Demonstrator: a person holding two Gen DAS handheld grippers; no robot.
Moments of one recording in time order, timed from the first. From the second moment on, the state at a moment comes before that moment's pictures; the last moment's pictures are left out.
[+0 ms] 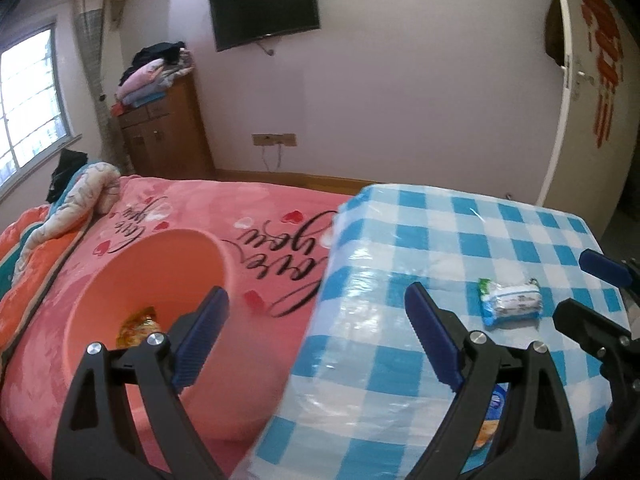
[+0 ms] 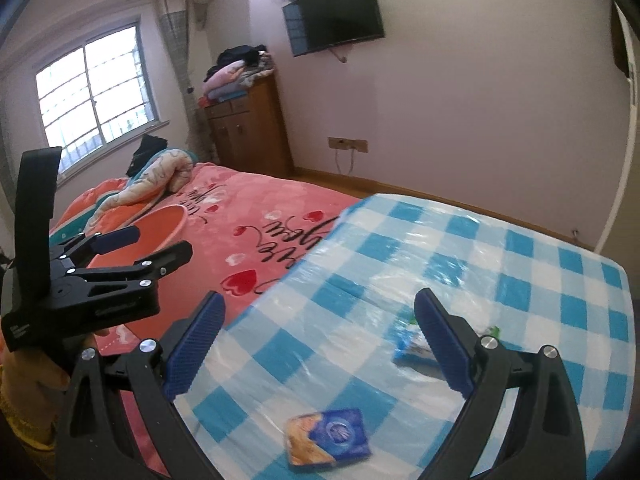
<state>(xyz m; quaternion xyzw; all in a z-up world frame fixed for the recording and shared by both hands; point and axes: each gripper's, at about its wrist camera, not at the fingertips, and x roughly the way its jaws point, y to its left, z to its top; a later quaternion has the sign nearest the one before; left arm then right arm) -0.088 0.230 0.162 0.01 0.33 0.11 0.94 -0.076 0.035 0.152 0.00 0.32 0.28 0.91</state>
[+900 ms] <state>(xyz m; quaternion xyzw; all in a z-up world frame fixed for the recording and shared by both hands) -0.066 0.115 0.105 0.07 0.38 -0.03 0.92 -0.083 -0.089 0.091 0.07 0.34 0.19 0.92</state>
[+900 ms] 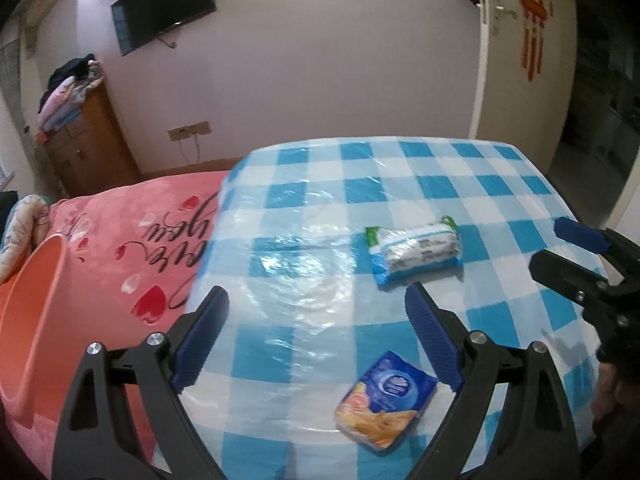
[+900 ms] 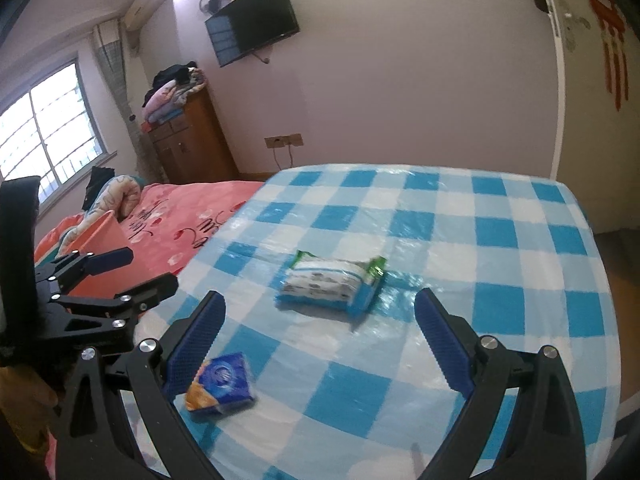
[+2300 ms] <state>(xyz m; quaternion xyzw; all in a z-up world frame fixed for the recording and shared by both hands) -0.078 0.090 0.013 0.11 0.47 -0.18 0.86 -0.064 -0.124 0.028 0.11 0.43 0.19 0.88</state>
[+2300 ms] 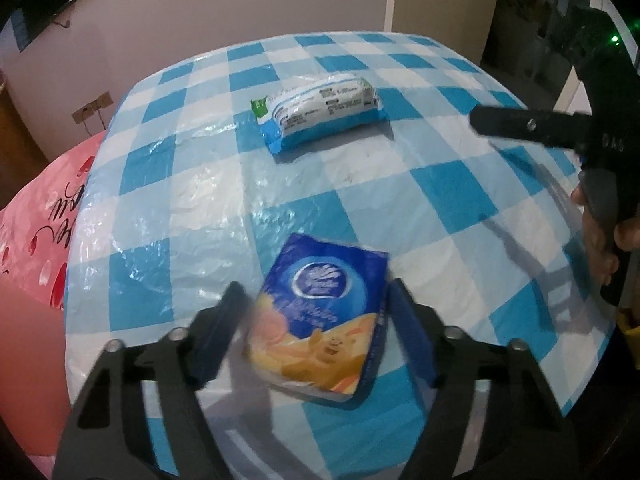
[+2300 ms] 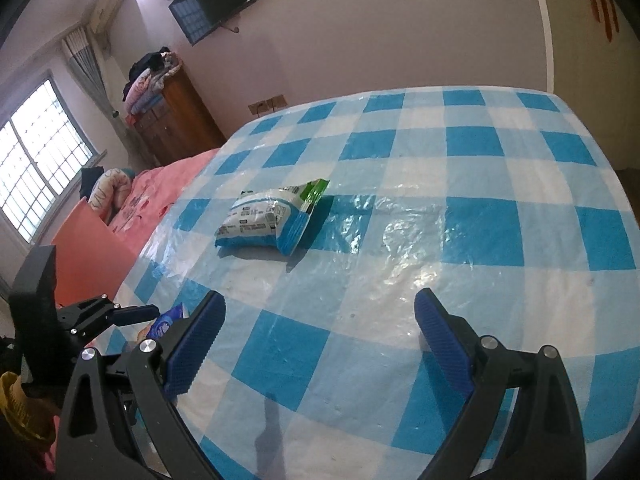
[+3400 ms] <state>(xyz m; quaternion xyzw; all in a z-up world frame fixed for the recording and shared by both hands) -0.020 0.141 0.023 -0.03 0.45 -0.08 0.89 0.061 -0.011 0.019 -0.09 0.48 0.31 0.82</state>
